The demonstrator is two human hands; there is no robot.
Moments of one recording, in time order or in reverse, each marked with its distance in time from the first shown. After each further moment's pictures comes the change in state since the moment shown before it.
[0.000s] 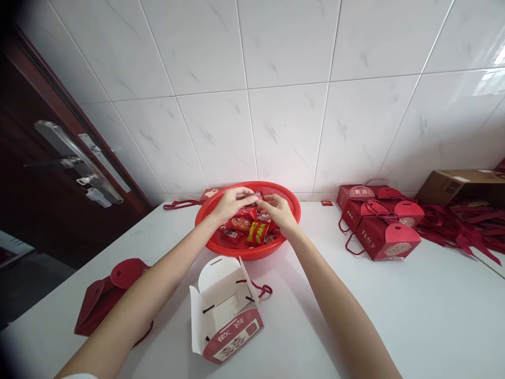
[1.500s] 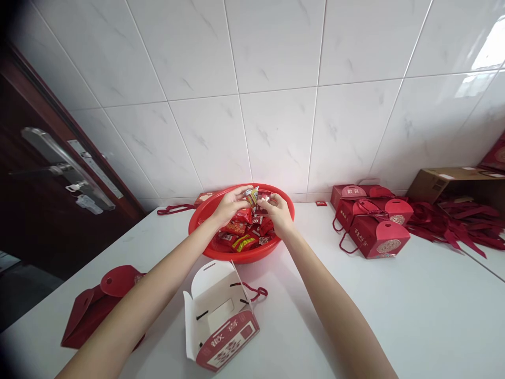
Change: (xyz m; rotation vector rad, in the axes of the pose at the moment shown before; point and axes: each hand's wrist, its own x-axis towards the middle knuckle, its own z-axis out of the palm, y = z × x) left_hand 0.012 -0.009 0.014 -0.260 0.012 0.010; right_hand 0.003 0.005 -0.002 0.352 0.054 -0.036
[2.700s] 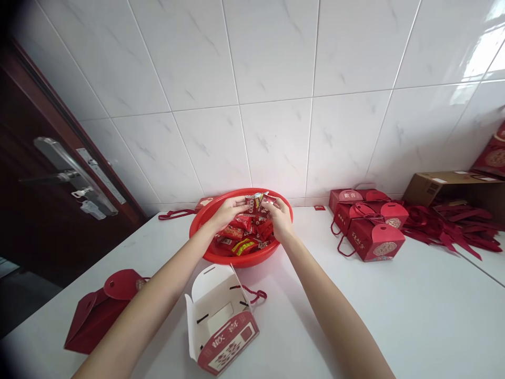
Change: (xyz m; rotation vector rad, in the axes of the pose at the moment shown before) left_hand -0.005 0.004 -0.009 -0.048 -0.120 -0.001; right_hand 0.000 0.001 -0.001 0.069 0.094 -0.031
